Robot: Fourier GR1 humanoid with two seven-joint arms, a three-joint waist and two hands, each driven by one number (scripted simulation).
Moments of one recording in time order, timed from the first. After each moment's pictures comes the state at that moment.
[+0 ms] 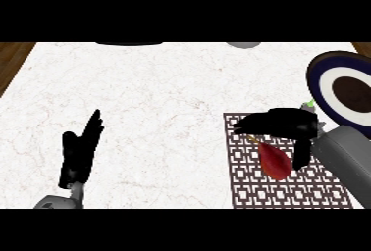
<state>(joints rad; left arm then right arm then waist) -0.04 0.25 -0.18 -1.45 0.08 0.30 0.19 -0.60 -0.63 0.62 -1.13 0.64 0.48 -0.67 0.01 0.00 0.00</state>
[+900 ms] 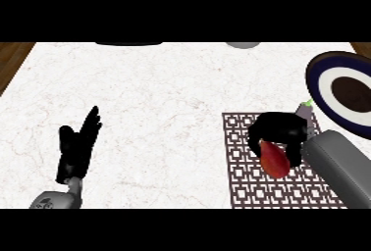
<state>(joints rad) -0.07 0.22 -0.12 -1.44 0.05 0.24 0.21 -0.57 -0.53 0.58 -1.05 0.80 0.35 -0.78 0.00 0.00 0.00</state>
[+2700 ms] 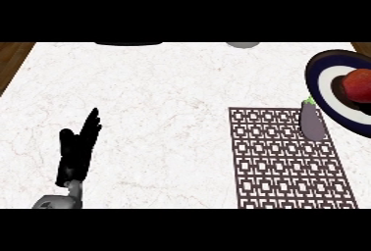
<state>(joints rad) -0.04 0.19 -0.09 -1.46 0.00 0.22 0.22 -0.40 -0.64 -0.22 -1.25 0.60 -0.15 -0.26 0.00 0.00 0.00</state>
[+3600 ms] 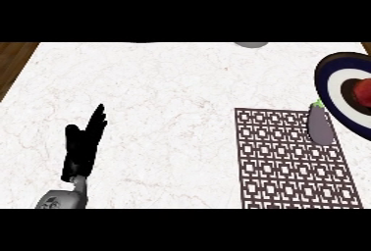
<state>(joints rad) -0.08 0.16 -0.09 -1.46 -0.02 0.19 0.23 -0.73 -0.76 -0.21 -0.45 0.76 -0.09 -0.46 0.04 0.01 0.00</state>
